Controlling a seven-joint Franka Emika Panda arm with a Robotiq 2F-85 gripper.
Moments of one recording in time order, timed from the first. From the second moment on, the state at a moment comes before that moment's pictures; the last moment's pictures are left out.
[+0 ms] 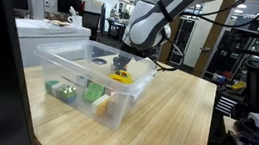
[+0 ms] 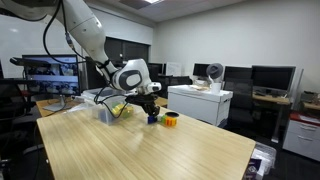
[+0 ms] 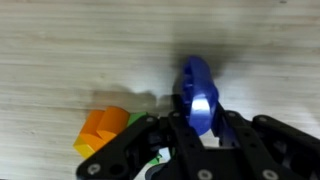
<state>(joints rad) -0.07 0.57 -0.14 -1.92 -0.02 2.81 -0.03</state>
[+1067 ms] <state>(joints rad) -0.17 0.08 0.04 -2.14 0.20 2.75 -0.23</state>
